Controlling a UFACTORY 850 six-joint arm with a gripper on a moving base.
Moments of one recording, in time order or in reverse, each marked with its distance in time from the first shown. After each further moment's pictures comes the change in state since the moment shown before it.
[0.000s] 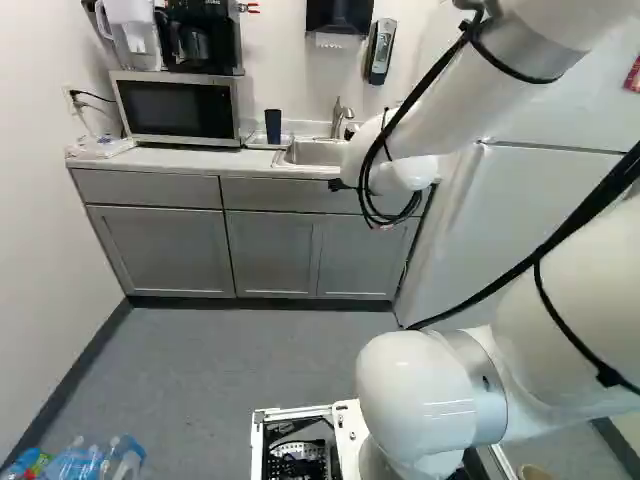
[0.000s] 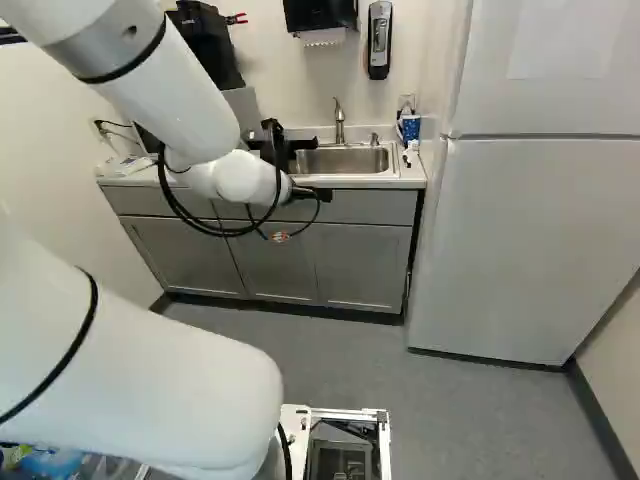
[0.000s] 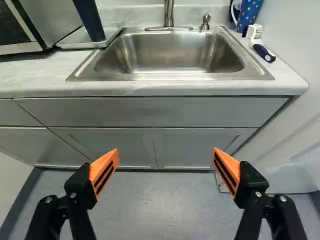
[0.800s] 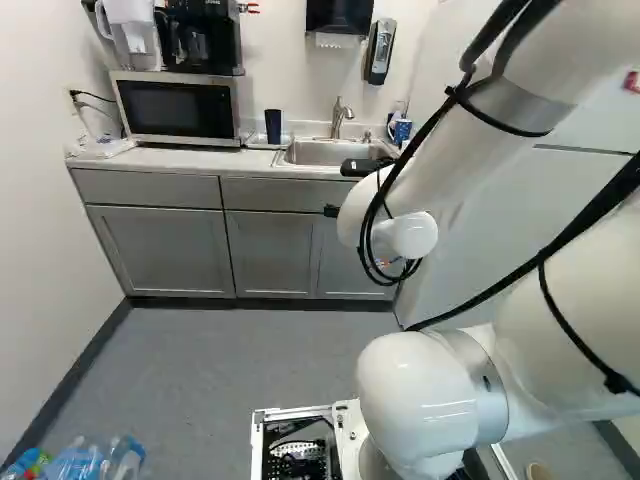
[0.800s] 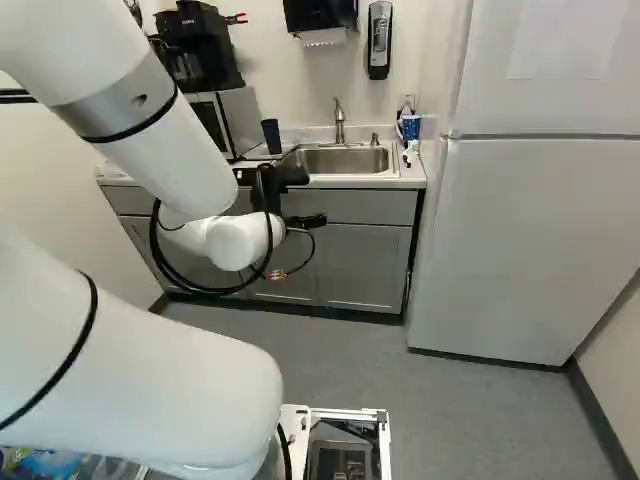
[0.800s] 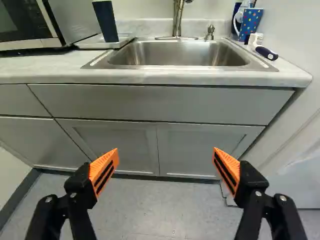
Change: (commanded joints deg) arm 1.6 0.5 12.9 -2.5 19.5 1.7
